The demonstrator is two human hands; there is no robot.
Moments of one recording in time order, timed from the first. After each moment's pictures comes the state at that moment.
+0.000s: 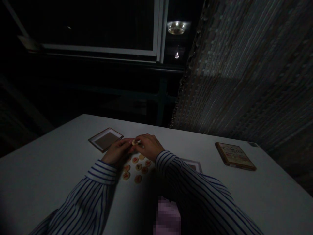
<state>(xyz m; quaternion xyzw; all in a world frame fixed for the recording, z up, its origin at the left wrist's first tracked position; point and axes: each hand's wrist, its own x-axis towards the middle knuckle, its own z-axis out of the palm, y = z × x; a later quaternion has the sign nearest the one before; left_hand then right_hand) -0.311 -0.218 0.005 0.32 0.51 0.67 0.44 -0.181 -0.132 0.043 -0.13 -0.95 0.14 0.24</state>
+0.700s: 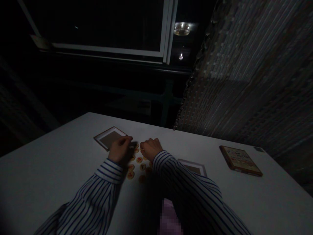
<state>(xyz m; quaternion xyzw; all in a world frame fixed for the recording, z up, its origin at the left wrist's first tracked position) -0.327 -0.218 -0.003 0.38 0.73 0.57 0.09 -0.202 -0.132 0.023 -0.20 -0.98 -0.02 0.04</state>
